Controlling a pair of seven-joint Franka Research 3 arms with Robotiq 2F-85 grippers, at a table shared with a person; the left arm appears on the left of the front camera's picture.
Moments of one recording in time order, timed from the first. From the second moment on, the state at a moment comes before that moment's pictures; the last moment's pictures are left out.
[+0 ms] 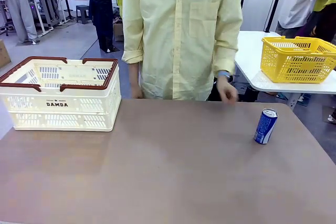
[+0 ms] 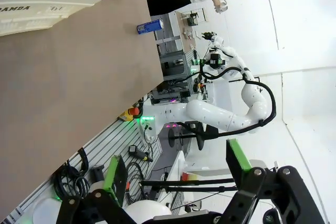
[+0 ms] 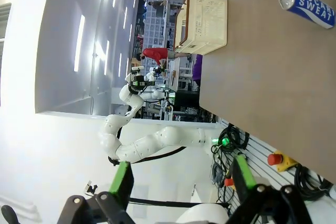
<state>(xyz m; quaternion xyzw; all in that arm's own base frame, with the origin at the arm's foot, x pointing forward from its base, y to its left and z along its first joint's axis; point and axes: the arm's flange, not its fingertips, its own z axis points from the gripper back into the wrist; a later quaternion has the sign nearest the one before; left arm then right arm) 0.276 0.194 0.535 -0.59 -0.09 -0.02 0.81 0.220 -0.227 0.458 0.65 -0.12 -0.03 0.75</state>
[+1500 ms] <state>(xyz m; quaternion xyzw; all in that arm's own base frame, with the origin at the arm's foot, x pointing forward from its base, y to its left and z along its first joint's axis) 0.276 0.194 0.535 -0.59 -0.09 -0.02 0.81 0.348 0.009 0.540 0.18 0.06 0.21 0.96</state>
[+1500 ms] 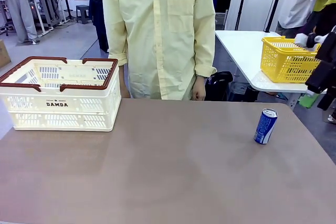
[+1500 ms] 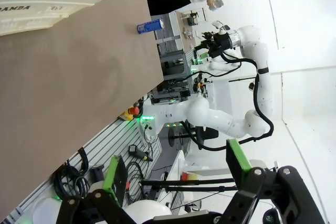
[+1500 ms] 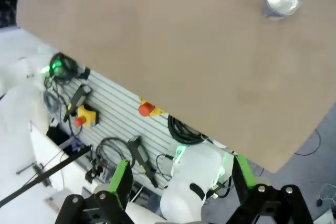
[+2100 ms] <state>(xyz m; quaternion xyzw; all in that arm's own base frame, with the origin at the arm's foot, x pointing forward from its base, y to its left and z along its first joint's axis) 0.276 0.194 0.535 -0.59 -0.09 -0.02 0.81 0.421 0.002 0.485 0.15 -0.04 0.12 0.98</state>
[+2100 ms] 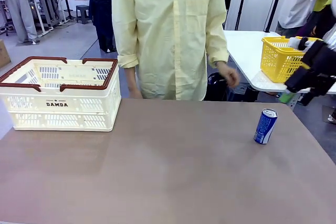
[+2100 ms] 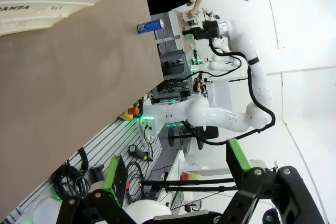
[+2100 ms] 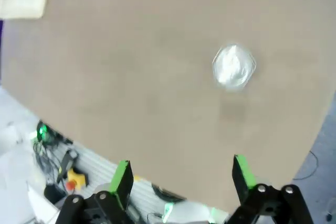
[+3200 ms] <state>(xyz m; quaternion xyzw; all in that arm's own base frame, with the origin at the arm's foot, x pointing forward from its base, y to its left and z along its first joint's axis) 0.276 0.194 0.535 -0.59 -0.09 -0.02 0.81 0.473 0.044 0.411 -0.01 -0.06 0.03 1.00</state>
